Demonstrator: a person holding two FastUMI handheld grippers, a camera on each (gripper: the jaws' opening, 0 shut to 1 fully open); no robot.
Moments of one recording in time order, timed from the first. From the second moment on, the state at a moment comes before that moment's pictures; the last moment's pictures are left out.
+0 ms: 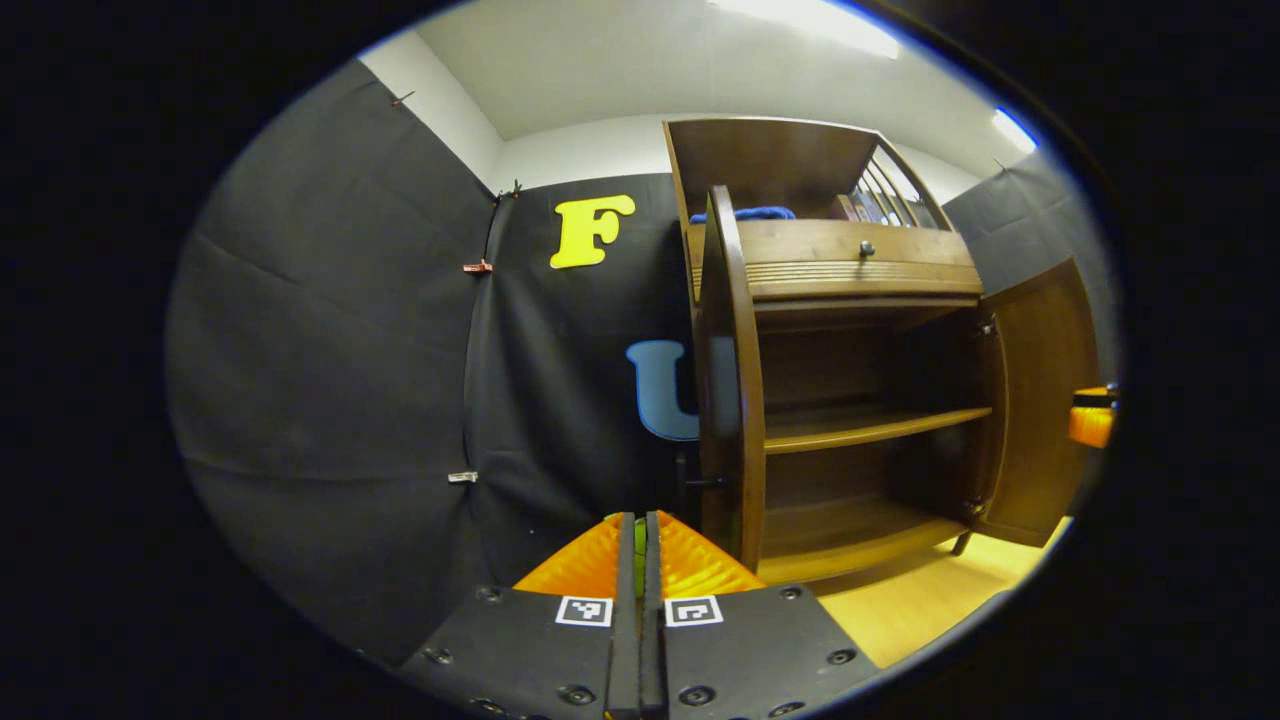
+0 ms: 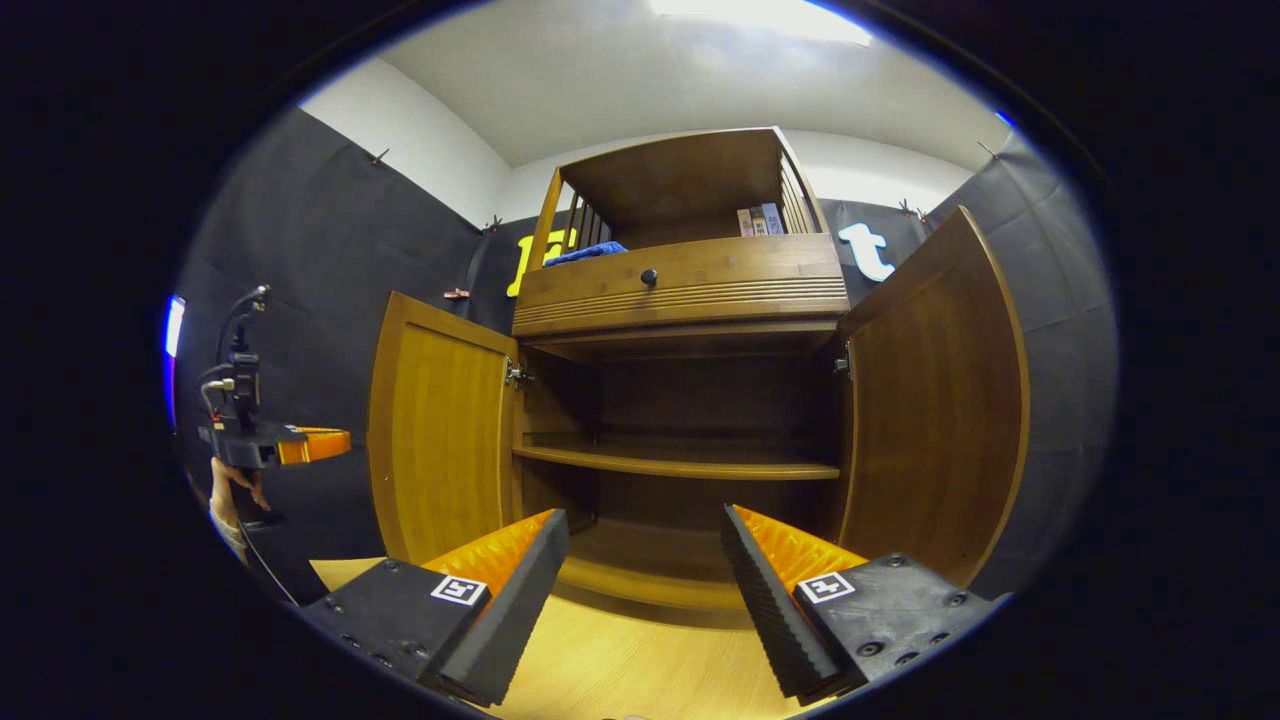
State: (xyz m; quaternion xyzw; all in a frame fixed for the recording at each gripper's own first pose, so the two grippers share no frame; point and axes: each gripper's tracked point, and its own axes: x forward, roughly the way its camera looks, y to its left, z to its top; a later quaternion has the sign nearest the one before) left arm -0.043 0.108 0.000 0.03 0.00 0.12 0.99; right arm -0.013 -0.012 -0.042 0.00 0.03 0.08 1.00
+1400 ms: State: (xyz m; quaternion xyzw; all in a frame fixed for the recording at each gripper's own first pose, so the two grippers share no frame) left arm 0.019 -0.102 0.017 0.00 0.00 -0.06 1.00; right arm -0.027 -0.030 -0.009 -0.02 0.02 0.02 1.00
